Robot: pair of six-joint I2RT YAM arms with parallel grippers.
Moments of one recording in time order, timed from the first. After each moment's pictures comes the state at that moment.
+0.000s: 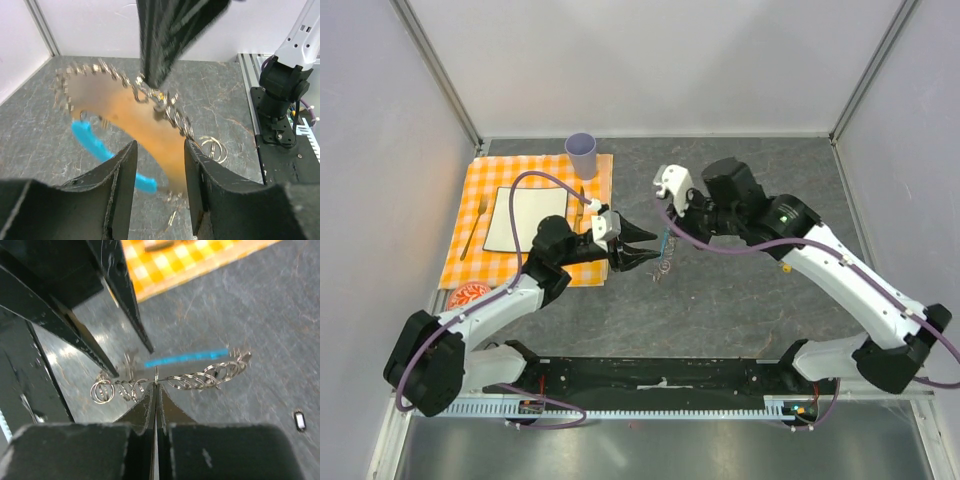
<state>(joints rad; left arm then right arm) -0.59 1.18 0.60 0.71 0.84 -0.01 0.74 1.28 1.47 -0.76 -0.28 -0.25</state>
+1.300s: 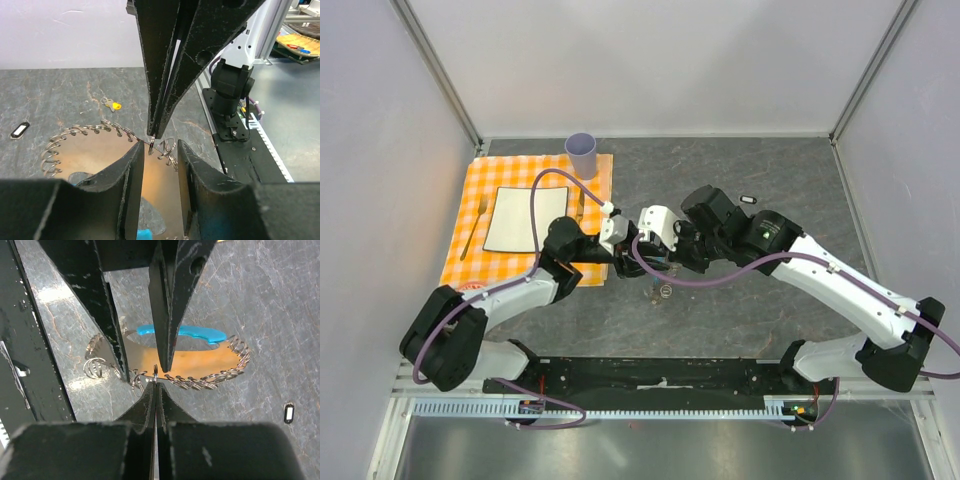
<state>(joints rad) -0.61 1.32 0.59 0.92 1.02 -0.15 0.91 1.32 1.42 -0.93 -0.12 -0.41</state>
